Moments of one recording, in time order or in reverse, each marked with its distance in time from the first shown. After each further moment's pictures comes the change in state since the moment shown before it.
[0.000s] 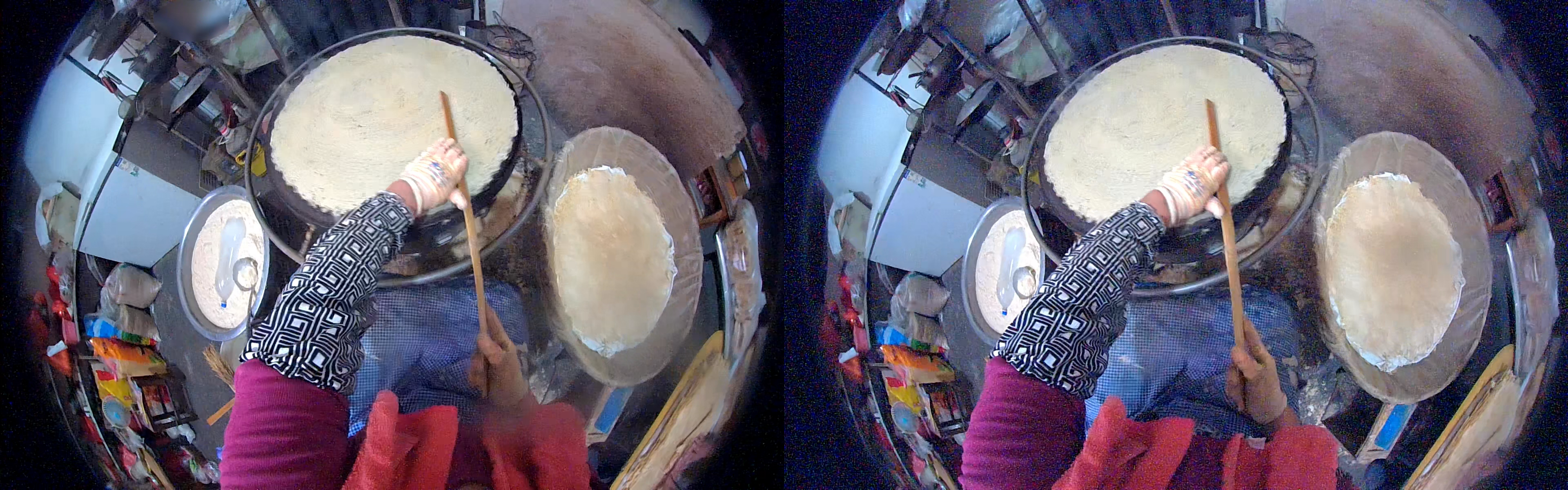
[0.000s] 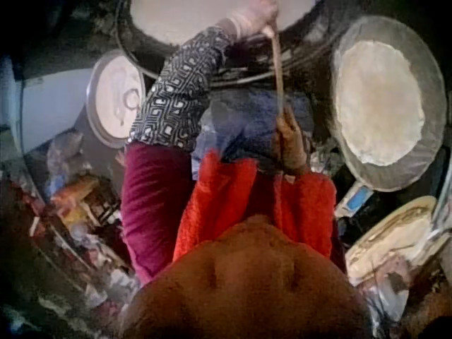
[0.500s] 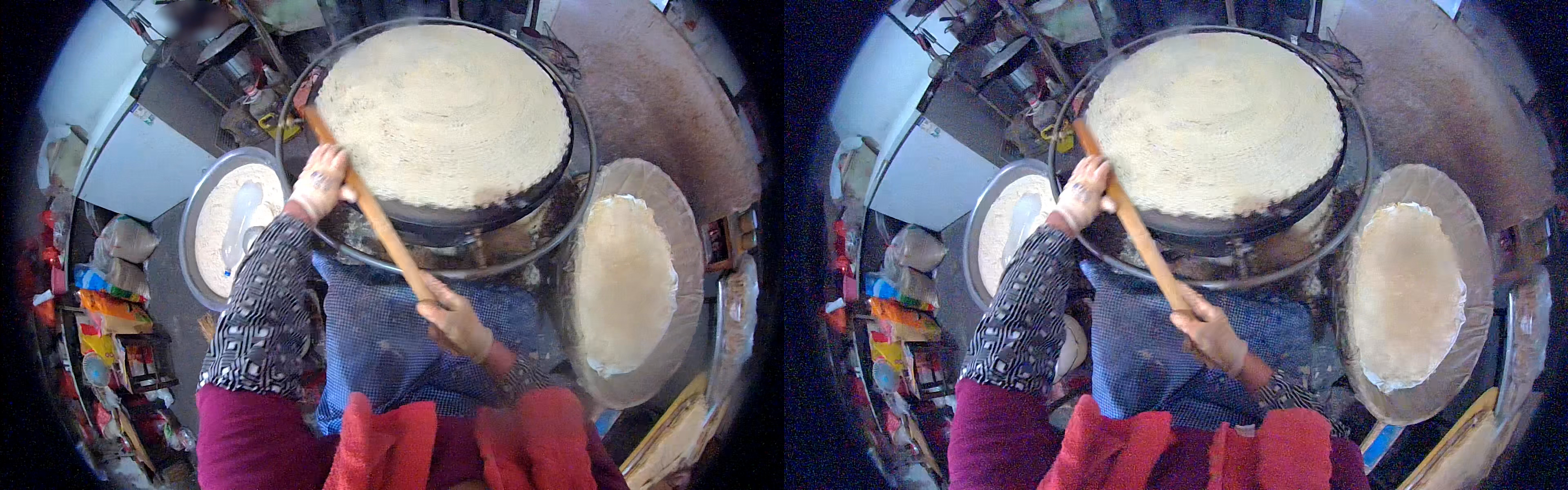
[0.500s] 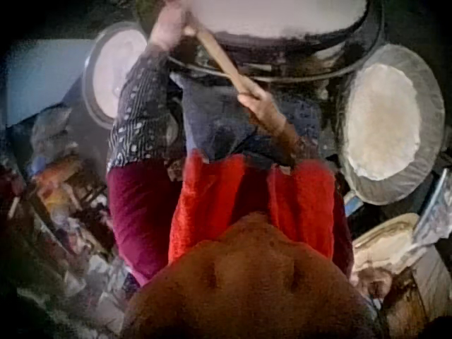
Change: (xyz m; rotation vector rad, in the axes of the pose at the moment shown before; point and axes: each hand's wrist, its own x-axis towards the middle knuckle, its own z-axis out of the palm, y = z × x) left_hand -0.262 -0.078 -0.053 0.113 0.014 -0.590; right_hand 0.101 0.017 0.093 -0.429 -0.352 0.089
